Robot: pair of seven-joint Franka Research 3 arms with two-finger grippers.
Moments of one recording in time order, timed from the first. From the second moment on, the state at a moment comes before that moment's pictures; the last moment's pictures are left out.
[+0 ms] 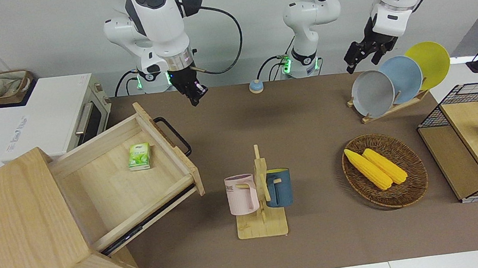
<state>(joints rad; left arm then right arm) 0.02 -0.13 -0.07 -1.71 -0.04 1.56 -0.33 -0.01 0.08 0.38 -1.76 0.08 1.87 1.15</state>
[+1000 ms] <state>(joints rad) 0.02 -0.13 -0.07 -1.71 -0.04 1.56 -0.33 -0.01 0.18 0.37 -1.71 -0.13 1.94 1.20</state>
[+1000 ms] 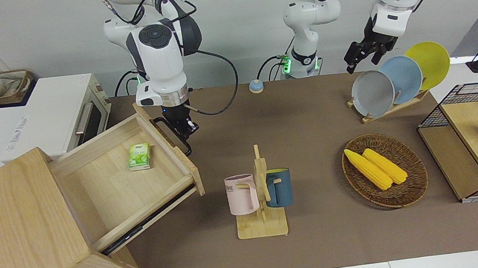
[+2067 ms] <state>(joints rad) 0.02 -0.13 -0.07 -1.71 -0.04 1.56 -0.33 -0.25 0.35 0.37 -1.51 -0.22 1.96 1.03</state>
